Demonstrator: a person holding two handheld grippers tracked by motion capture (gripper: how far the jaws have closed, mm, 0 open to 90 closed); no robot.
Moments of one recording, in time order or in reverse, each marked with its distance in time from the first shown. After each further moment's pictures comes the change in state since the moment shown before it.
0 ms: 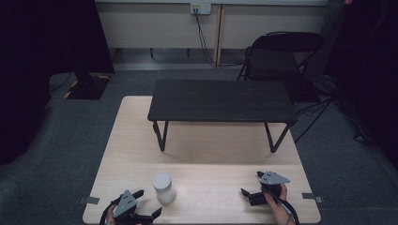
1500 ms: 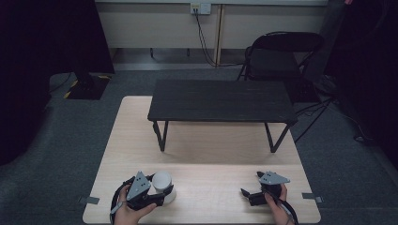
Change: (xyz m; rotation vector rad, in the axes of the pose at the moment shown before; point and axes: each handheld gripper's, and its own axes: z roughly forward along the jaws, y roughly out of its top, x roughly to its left) left arm -0.011 0.067 0.025 -0.055 -0.027 0.149; right arm 0.000 0.000 0.000 -0.002 0.001 -0.004
